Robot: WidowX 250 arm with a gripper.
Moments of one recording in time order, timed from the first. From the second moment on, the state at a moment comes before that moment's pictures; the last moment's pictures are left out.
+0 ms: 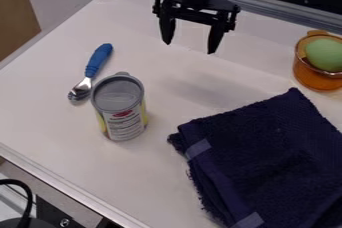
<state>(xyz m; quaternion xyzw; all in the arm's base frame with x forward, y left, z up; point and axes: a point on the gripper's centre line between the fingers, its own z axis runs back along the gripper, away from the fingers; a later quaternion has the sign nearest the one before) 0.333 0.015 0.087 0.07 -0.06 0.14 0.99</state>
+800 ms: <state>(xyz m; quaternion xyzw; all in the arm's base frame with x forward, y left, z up) 0.284 0.027 0.099 0.04 -0.02 0.10 0.99</state>
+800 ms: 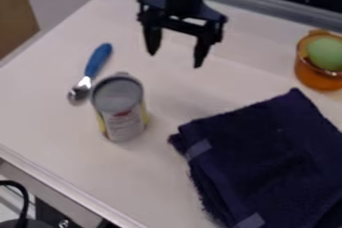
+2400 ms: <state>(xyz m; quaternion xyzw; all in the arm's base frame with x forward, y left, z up) 0.214 0.079 0.041 0.05 0.01 0.03 1.00</state>
